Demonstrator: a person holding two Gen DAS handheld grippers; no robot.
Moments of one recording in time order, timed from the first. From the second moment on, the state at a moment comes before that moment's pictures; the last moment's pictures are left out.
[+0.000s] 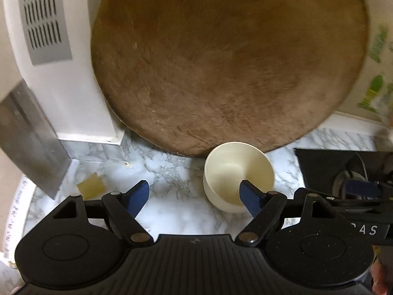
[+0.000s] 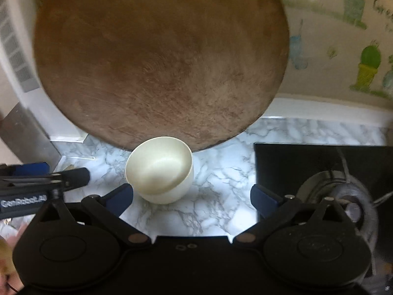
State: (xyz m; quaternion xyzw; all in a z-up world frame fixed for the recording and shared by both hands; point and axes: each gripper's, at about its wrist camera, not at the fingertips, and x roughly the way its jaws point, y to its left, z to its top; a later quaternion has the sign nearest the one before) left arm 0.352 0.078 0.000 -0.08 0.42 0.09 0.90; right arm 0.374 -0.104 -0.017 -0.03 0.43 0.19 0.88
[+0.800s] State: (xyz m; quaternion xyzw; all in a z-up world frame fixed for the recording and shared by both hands) left arm 0.425 0.094 -0.080 -0.14 0.50 0.09 0.85; right arm 0.439 -0.077 -0.091 -0.01 0.49 0.17 0.86
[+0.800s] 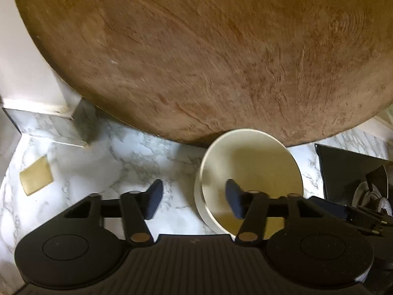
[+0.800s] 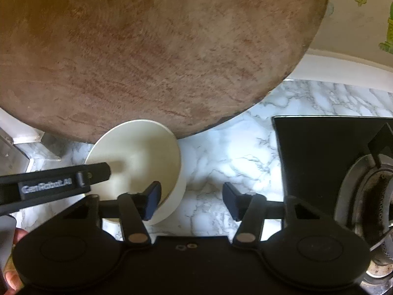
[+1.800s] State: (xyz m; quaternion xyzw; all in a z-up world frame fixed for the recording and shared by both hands) left arm 0.379 0.066 -0.039 -0.11 0.50 0.07 0.86; right arm 0.386 -0.074 -0.047 -0.03 0.45 0.19 0.87
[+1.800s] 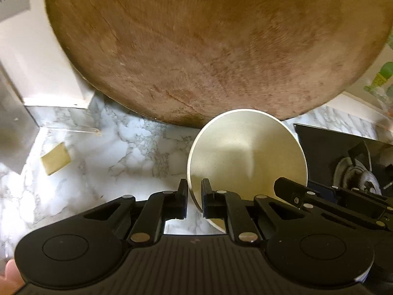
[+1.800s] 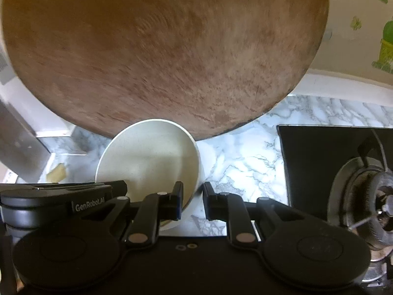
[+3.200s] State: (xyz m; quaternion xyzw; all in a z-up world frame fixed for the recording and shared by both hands) left arm 0.144 0.018 0.035 -0.10 0.48 0.04 0.87; right arm 0.168 -0.146 0.025 -0.04 0.42 0.26 0.87
